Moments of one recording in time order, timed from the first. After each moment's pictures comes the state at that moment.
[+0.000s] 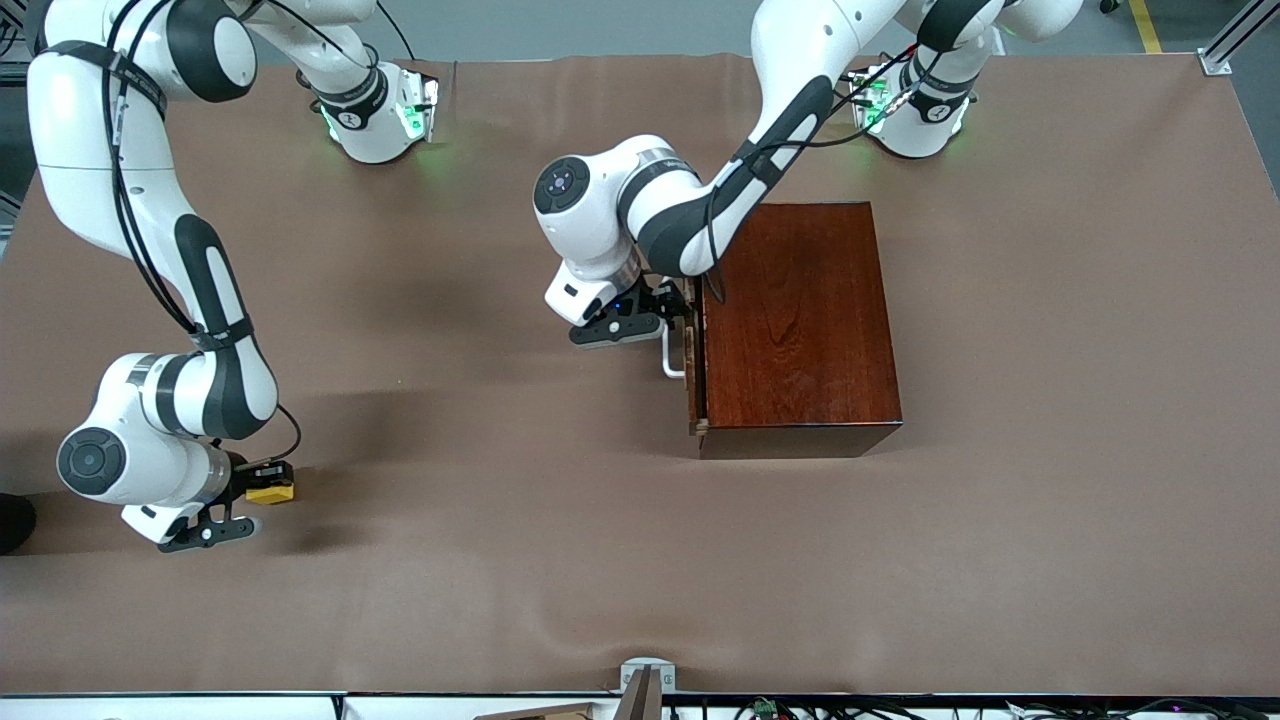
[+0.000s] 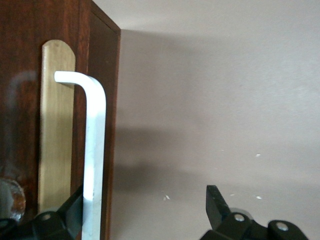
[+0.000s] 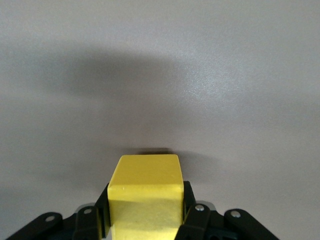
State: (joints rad) left arm -0.80 0.77 -0.18 -1.29 0.34 1.92 -1.14; right arm -0.06 0.80 -0.02 -1.43 -0.06 2.16 -0.25
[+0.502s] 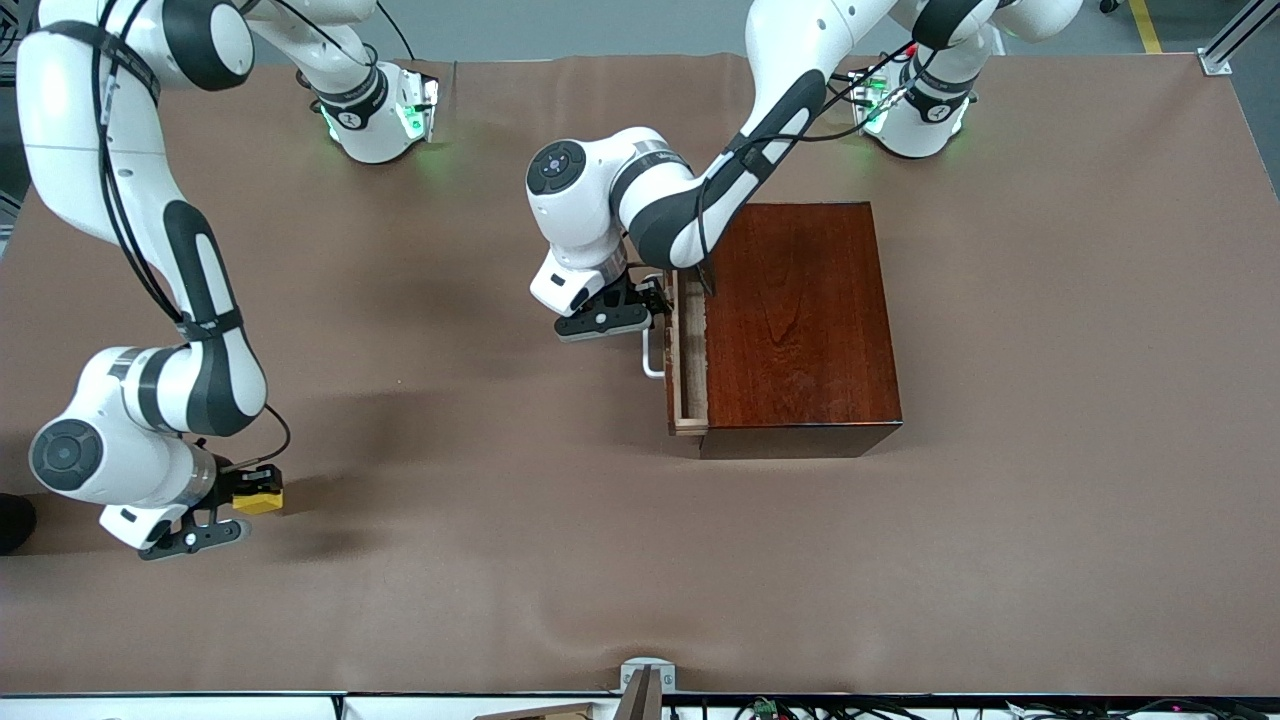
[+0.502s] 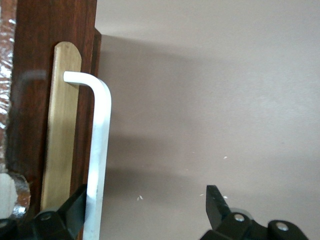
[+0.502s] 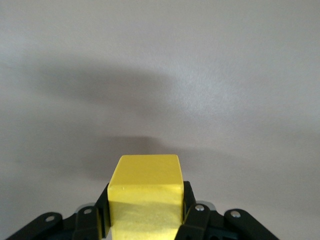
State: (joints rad) left arm -0.81 0.77 -0.18 -1.29 0.34 2.00 -1.19; right arm -0.06 0.74 -0.02 -1.41 -0.06 2.14 -0.29
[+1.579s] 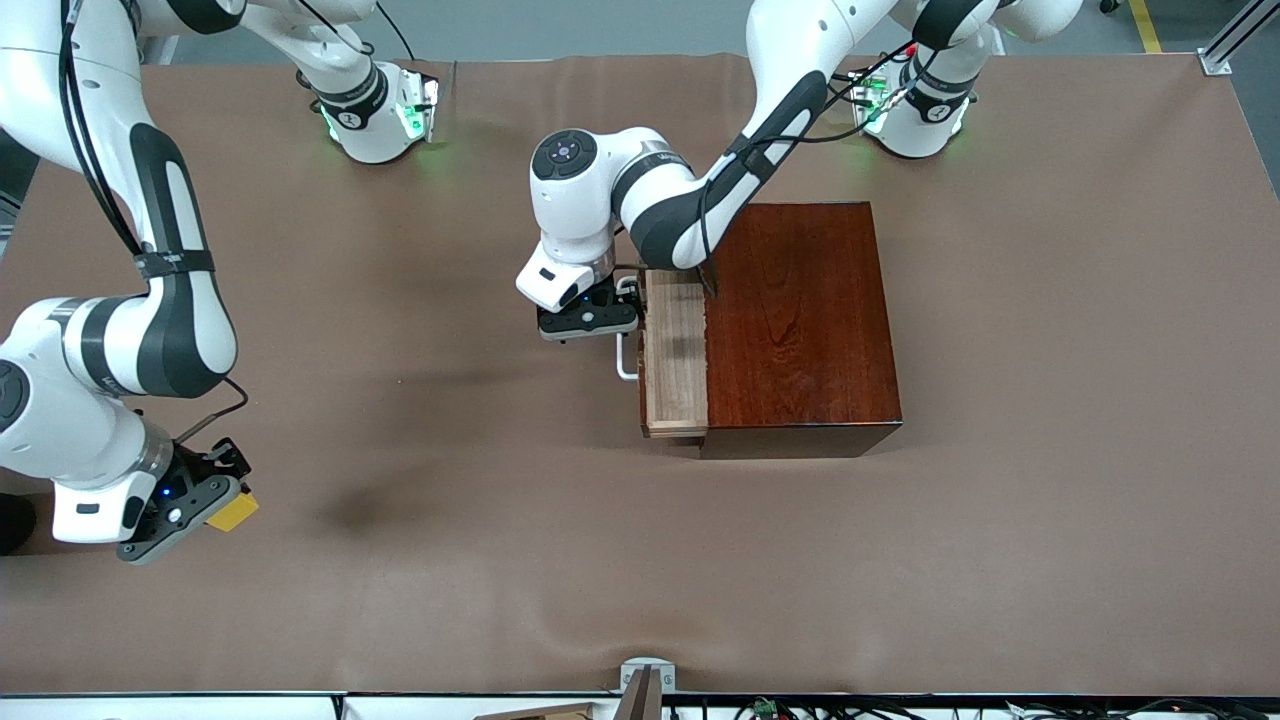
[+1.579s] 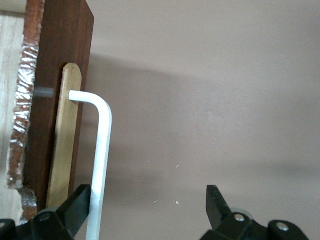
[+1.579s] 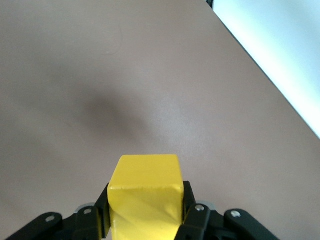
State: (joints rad) left arm -0.81 0.77 -0.18 -1.28 0.31 2.16 -1.22; right arm -0.02 0.59 -0.01 -1.41 -0.06 2.12 -0.83
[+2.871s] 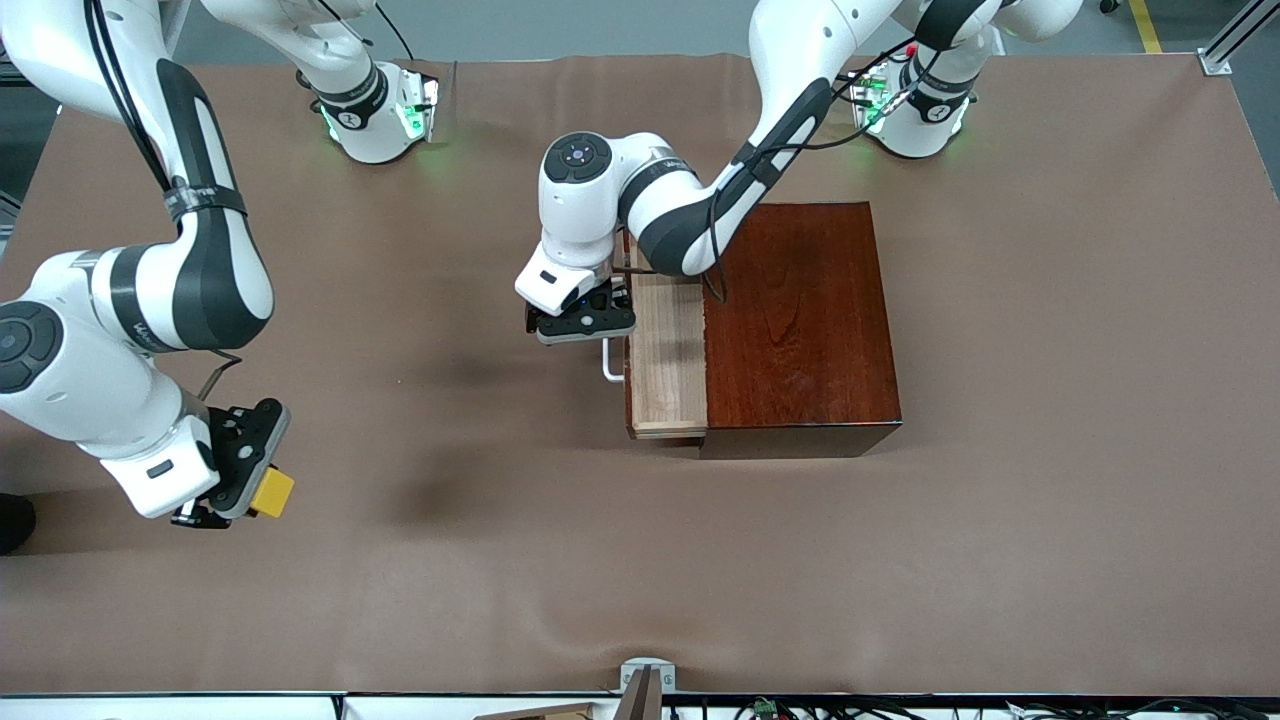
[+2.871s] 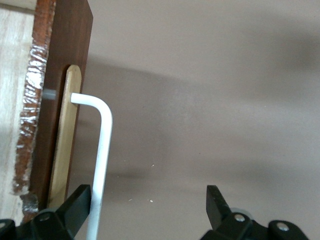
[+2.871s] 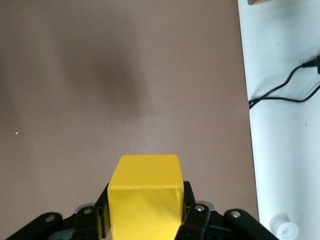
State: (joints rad) left arm -0.81 0.77 -0.17 -1.29 0.24 2.25 -1.22; right arm 0.09 0.50 0.00 -1.41 -0.06 2.07 -1.31
